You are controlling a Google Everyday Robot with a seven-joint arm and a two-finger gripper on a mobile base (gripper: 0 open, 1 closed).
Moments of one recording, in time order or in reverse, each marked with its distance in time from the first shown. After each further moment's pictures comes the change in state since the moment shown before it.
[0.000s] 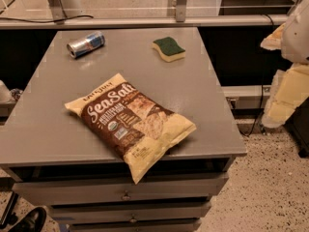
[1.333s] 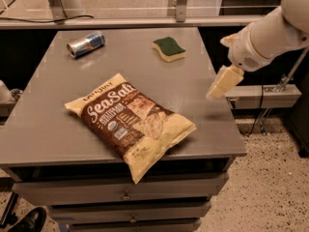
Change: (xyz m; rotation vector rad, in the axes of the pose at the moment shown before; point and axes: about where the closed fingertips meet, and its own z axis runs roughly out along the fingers) arm -0.054 -0.112 0.127 0.139 -0.306 0.032
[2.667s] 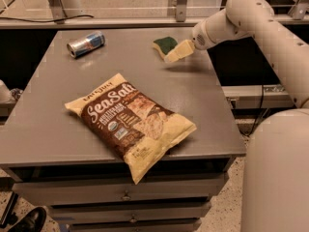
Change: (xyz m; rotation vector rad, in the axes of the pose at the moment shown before) arm -0.064 -0.135 0.156 -0.035 -0.260 0.400
